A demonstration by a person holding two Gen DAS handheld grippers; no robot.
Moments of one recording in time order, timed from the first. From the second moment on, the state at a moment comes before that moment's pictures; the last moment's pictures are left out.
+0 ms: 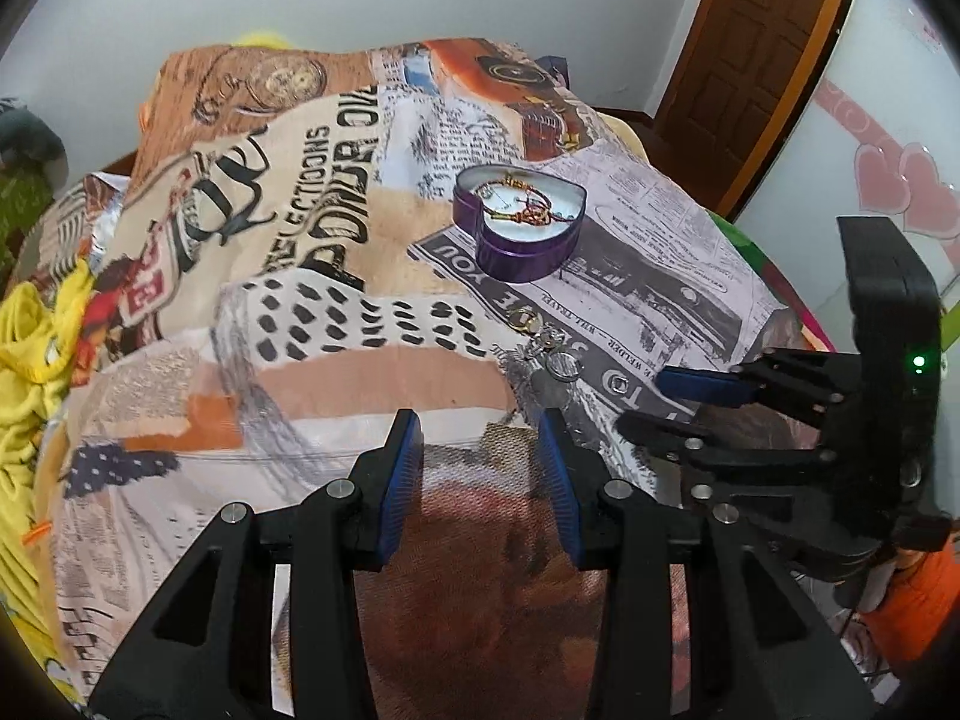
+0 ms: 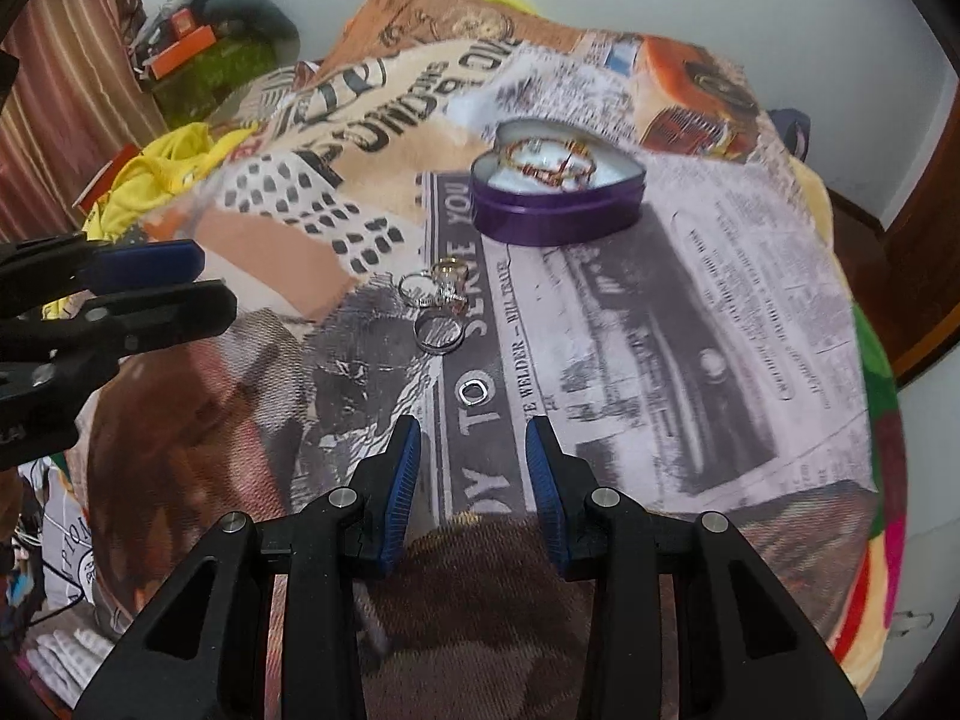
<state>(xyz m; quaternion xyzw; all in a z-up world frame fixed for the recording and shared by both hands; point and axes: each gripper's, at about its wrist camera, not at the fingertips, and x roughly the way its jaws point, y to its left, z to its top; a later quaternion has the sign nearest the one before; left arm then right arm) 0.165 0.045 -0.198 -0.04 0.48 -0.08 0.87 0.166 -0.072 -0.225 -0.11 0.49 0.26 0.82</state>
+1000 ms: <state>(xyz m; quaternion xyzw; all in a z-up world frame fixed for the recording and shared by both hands) 0.195 -0.001 -0.228 -0.03 0.50 -0.14 0.85 0.178 -0.099 -0.214 -0.07 0.45 0.27 0.85</state>
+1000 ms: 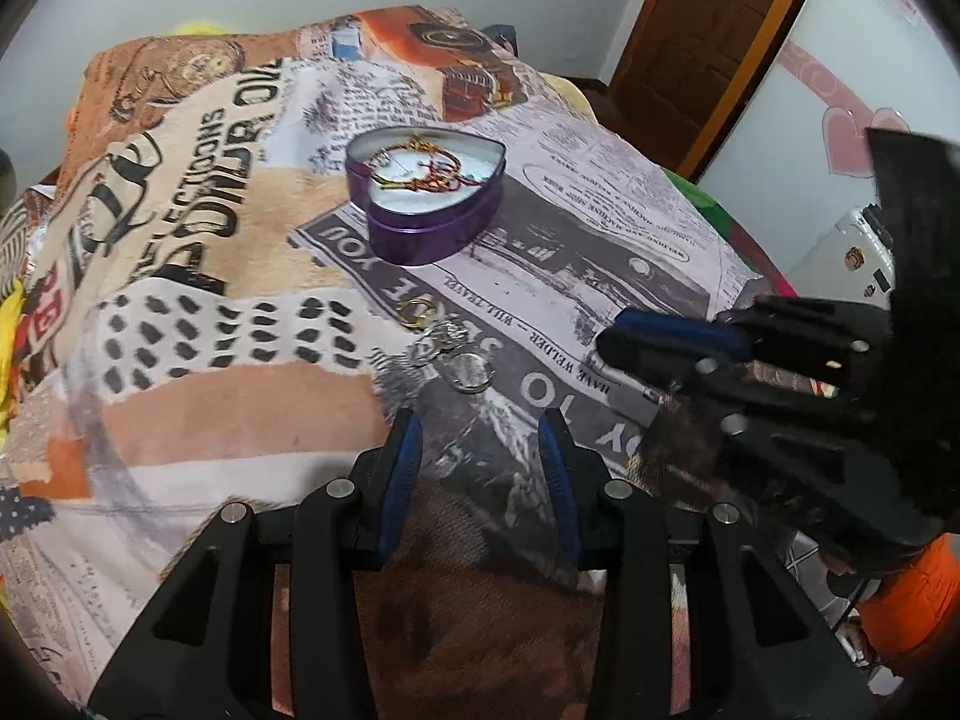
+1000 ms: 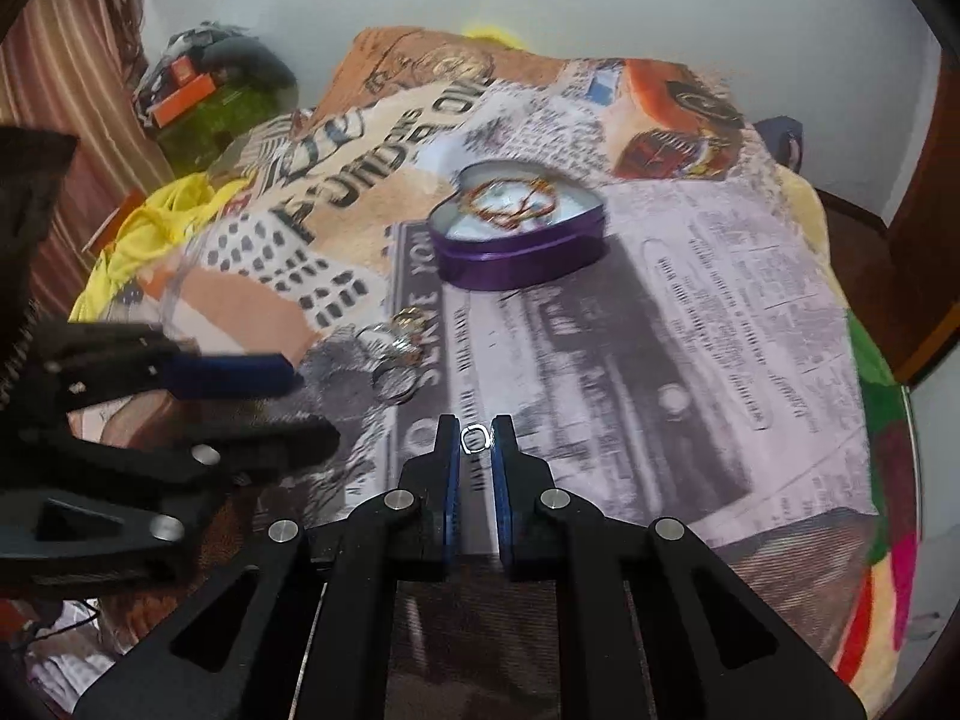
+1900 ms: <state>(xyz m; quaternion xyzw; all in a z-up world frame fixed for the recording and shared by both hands) 0.209 -0.010 -0.233 -0.01 0.50 -0.11 0.86 0.181 -0.117 -0.199 -0.05 0.43 0.26 0.86</state>
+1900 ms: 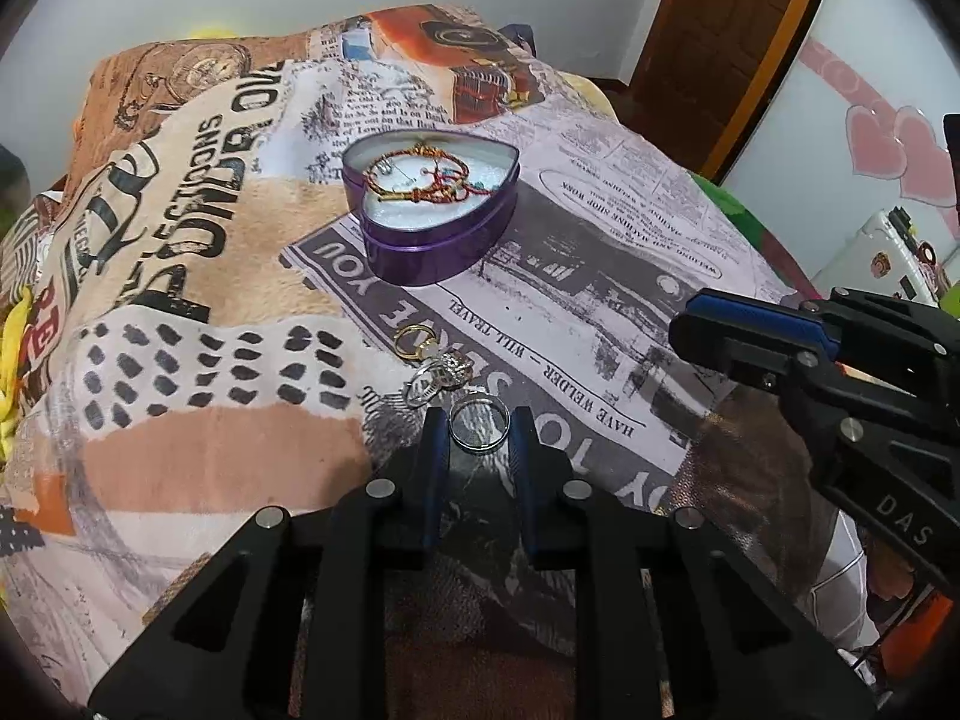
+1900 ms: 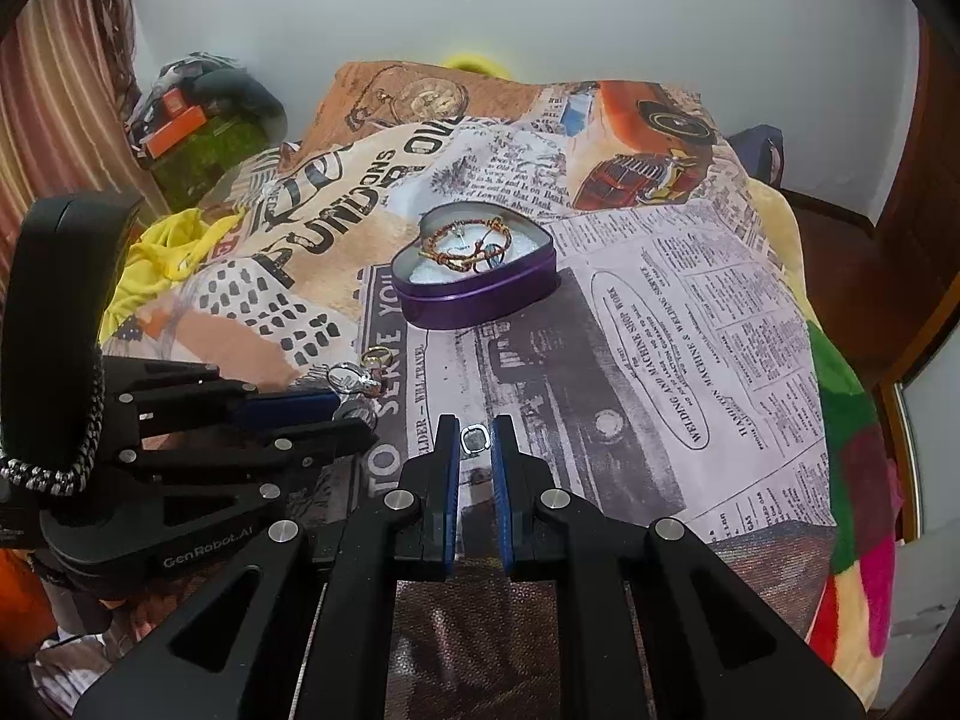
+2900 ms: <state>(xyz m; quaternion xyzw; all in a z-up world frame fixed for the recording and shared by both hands) 0.224 0.021 -0.157 -0.03 0.41 -0.10 0.91 0.207 -0.098 -0.151 -0.05 0.36 0.26 0.89</state>
